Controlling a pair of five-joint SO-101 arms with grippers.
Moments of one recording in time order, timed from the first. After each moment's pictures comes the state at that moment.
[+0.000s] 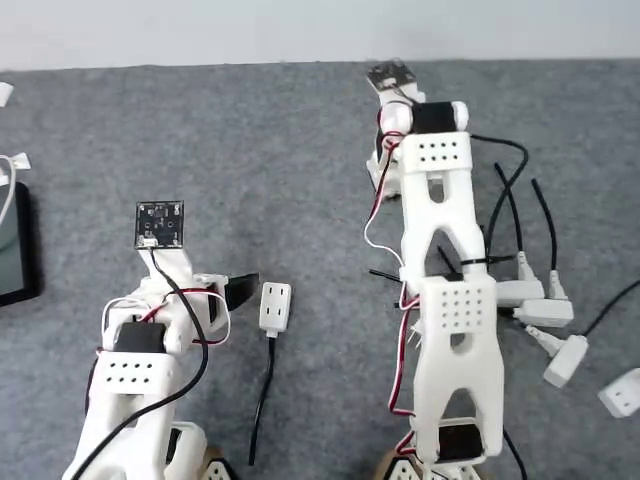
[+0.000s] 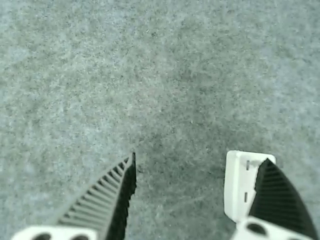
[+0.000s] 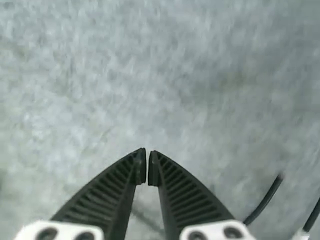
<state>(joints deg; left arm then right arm) -2.5 -48.0 71.3 44.1 8.1 -8.1 50.8 -62.3 100.7 10.8</state>
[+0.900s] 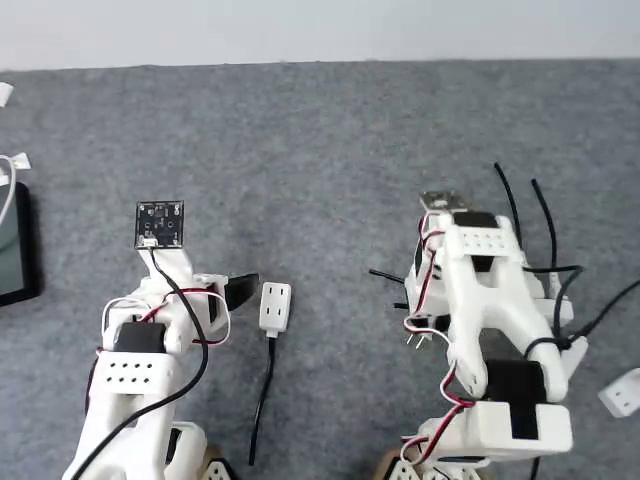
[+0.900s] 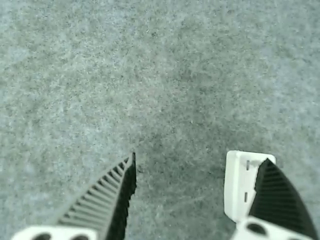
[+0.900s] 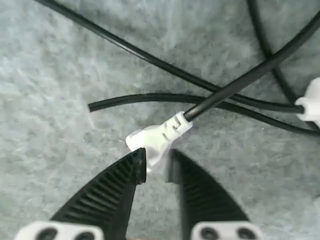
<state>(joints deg) -2.5 -48.0 71.3 44.1 8.1 0.0 0.0 30.9 74.2 4.7</state>
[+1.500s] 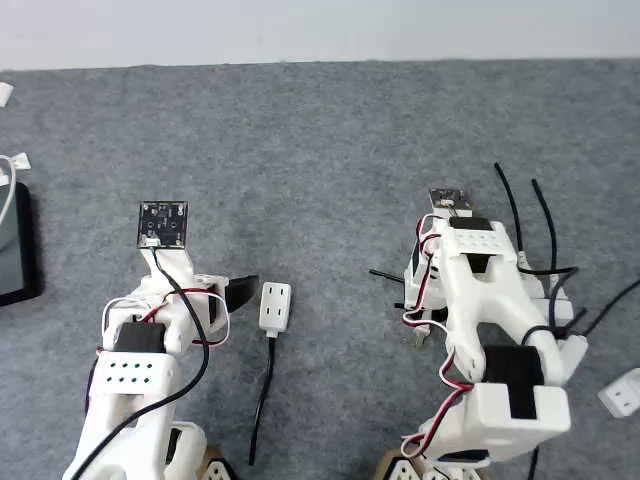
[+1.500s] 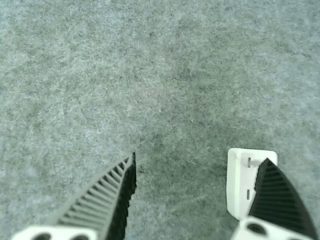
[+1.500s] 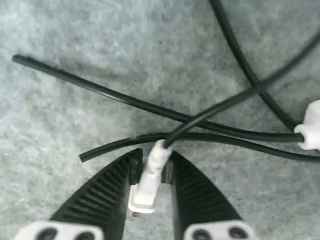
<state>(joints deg) -2.5 -48.0 71.3 44.1 6.1 0.2 4.7 30.9 66.6 -1.5</state>
